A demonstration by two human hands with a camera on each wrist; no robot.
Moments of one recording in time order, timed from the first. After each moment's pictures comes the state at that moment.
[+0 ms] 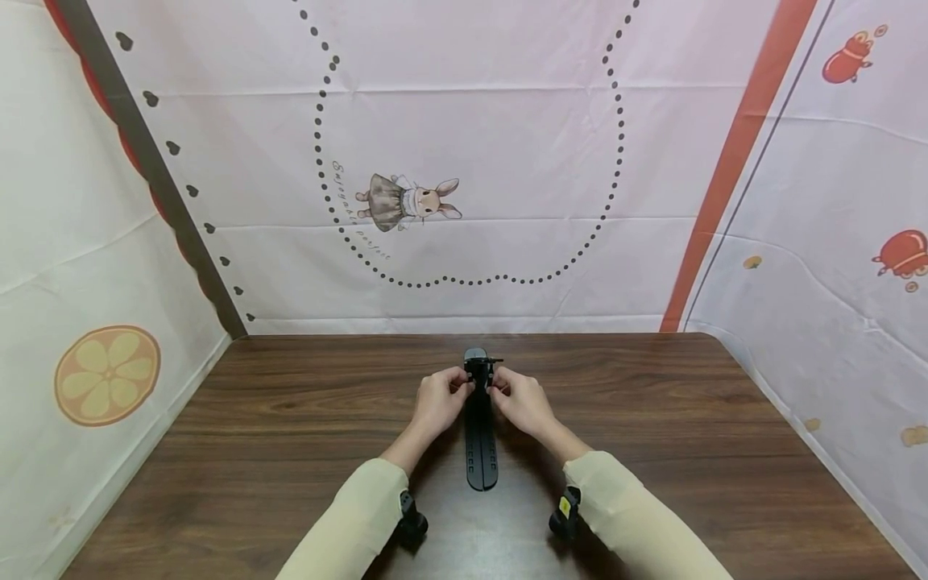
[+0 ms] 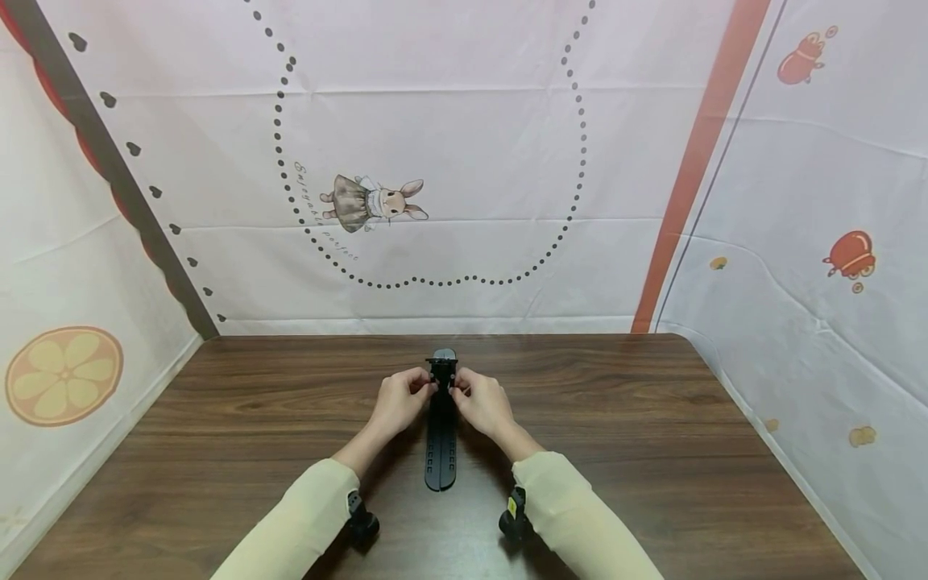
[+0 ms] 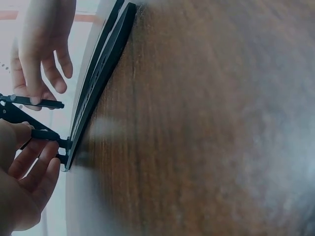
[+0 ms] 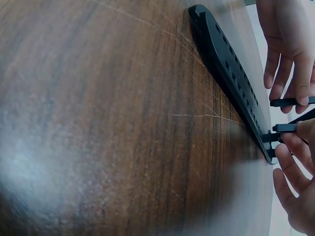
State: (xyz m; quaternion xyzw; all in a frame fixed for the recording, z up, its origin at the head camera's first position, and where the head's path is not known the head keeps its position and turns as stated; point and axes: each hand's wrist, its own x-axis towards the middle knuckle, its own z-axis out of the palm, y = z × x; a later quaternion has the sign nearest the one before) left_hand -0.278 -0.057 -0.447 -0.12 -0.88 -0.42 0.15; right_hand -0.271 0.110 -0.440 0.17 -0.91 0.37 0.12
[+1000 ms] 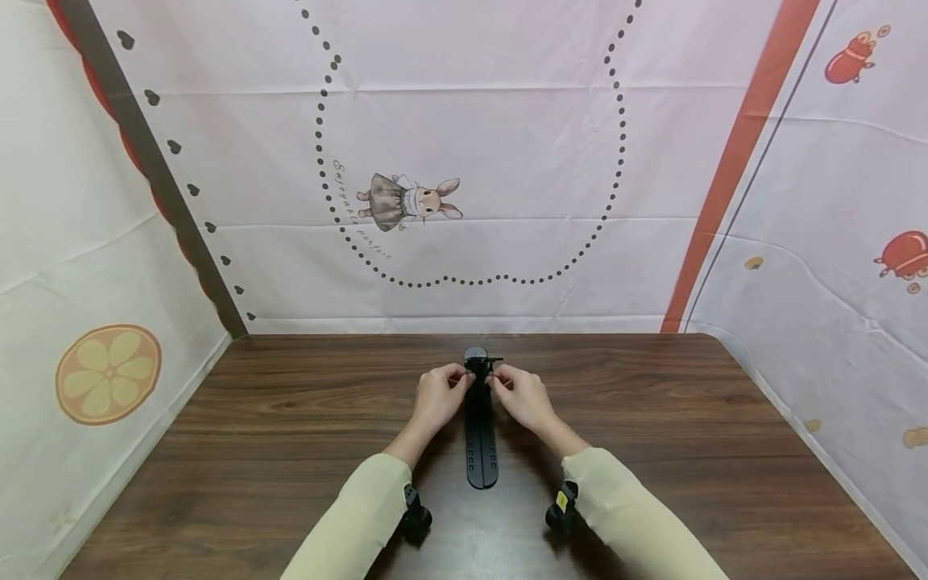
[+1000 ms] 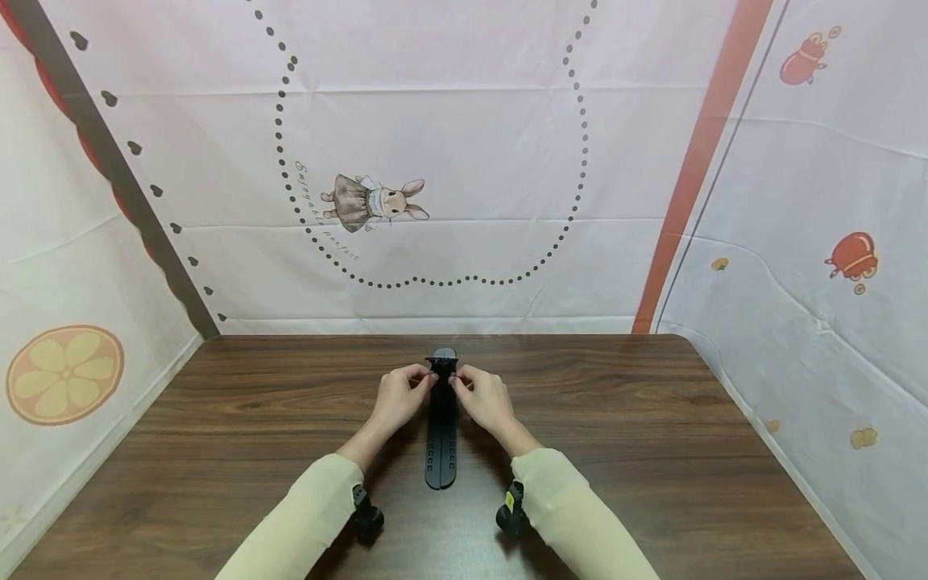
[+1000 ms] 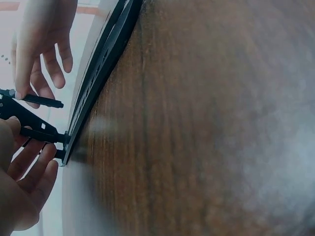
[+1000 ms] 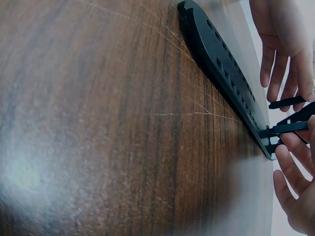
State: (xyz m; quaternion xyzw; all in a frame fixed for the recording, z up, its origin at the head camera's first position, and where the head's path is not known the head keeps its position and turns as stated) left_hand -0.284 -0.058 -0.446 -0.10 -0.88 -0.44 0.14; right_hand -0.276 0.111 -0.438 0.17 -0.90 0.39 0.12
